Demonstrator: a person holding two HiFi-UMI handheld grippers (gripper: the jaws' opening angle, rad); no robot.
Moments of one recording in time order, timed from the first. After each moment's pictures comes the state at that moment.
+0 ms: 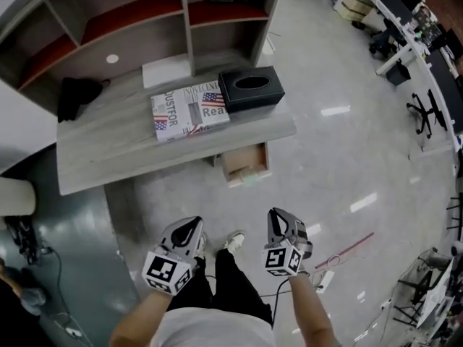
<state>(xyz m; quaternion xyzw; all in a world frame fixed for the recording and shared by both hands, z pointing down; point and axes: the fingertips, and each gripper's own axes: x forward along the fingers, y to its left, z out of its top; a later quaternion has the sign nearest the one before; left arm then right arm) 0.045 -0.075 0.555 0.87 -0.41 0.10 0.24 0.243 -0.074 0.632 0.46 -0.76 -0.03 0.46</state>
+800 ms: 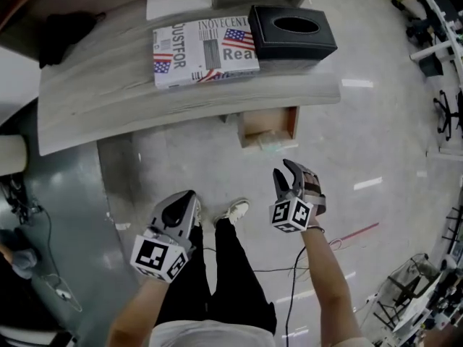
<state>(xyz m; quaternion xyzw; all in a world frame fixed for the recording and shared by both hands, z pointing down) 0.011 -0.088 0.667 0.82 -0.48 0.11 0.29 0.233 -0.142 0.809 0.30 -0.77 -0.09 0.55</state>
